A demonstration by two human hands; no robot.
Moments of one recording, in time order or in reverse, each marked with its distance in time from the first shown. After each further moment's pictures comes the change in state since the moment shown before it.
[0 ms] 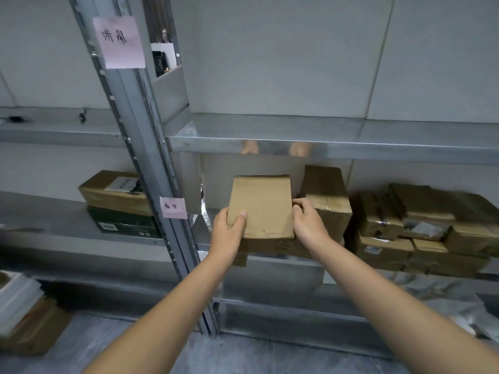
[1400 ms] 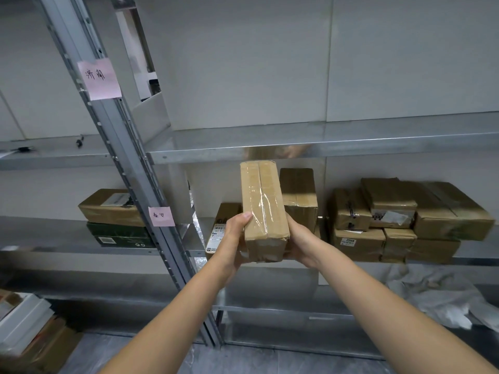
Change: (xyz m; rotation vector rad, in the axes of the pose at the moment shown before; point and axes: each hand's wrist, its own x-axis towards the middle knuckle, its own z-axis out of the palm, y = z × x) left_hand -0.076 0.037 0.046 -0.350 -0.415 -0.251; right_hand -0.036 0.038 -0.059 0.457 -0.497 0.271
